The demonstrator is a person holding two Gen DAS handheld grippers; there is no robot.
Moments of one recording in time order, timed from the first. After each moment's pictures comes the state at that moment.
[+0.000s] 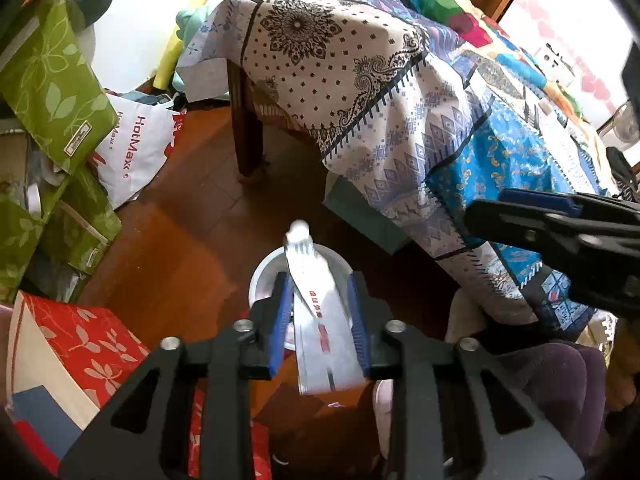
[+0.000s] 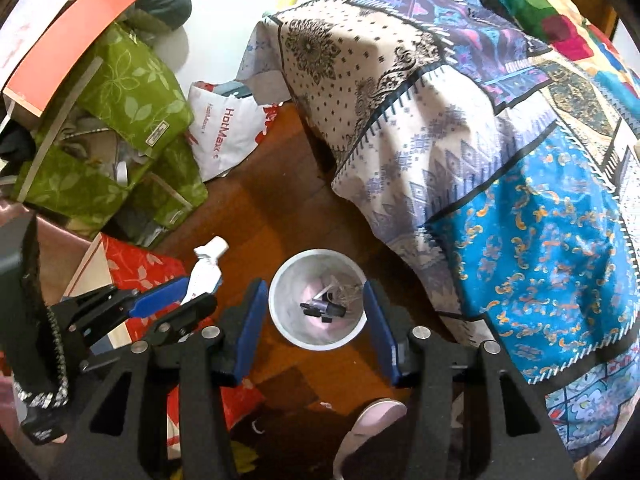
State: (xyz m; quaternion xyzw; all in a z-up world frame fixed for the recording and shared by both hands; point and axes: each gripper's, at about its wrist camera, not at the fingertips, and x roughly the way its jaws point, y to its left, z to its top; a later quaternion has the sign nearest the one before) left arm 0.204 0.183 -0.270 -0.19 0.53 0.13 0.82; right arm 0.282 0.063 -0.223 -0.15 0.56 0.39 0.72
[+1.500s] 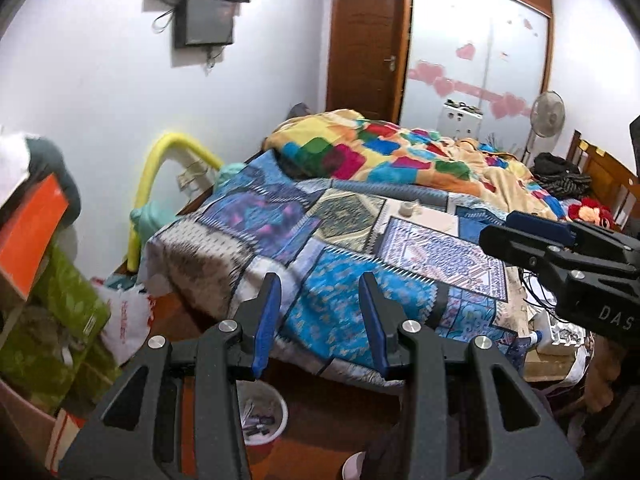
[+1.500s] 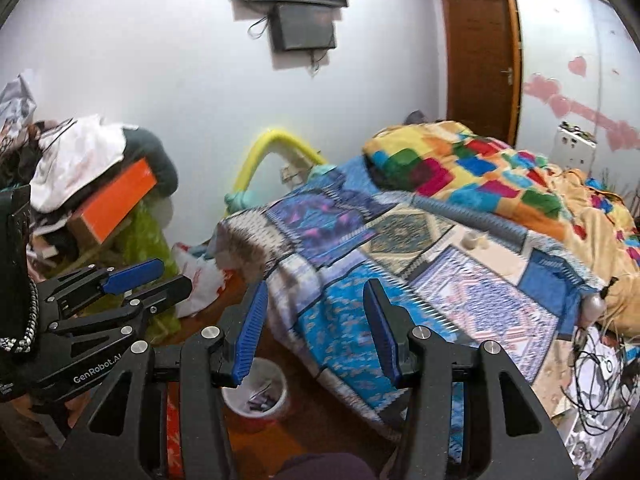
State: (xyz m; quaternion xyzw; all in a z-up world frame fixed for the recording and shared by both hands) left arm 0.213 -0.008 -0.031 -0.04 0.31 0.07 0.95; right arm 0.257 -0.158 -0.025 -0.05 0.30 0.34 0.89
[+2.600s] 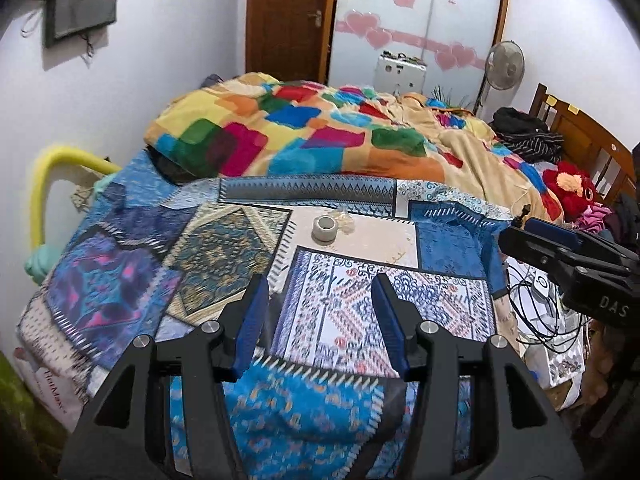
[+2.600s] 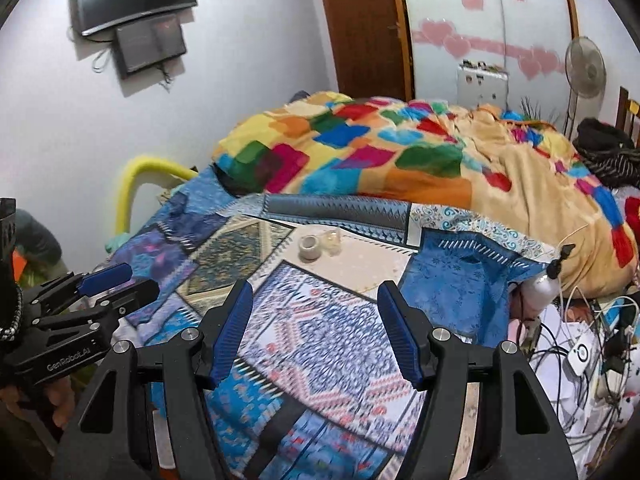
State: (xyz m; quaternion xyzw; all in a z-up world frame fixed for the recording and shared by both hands) left arm 0.506 -0.106 -0.106 -0.02 0.38 -0.06 0.92; right arm 0.473 -0.286 -0.083 0.03 0.36 0.19 0.91
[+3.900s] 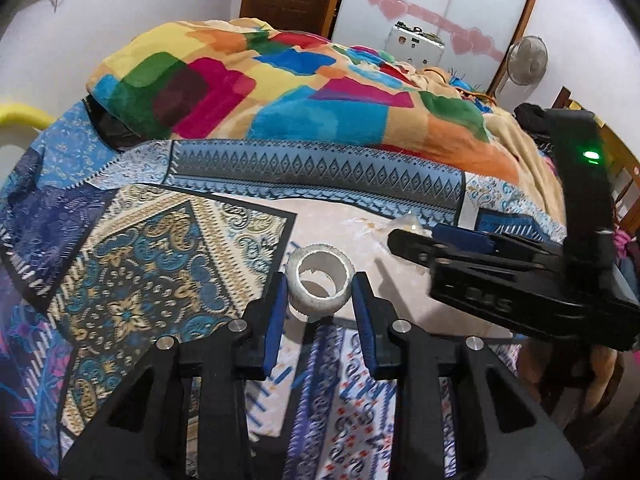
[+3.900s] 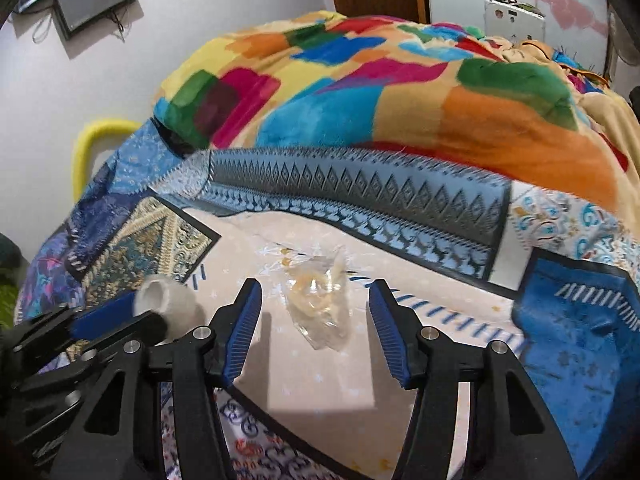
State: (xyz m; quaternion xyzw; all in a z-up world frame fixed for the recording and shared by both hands) left arm 0.688 -0.081 -0.240 -0.06 0.42 -0.08 0.90; right arm 0.680 -0.215 -0.233 0.02 0.46 0.19 0.87
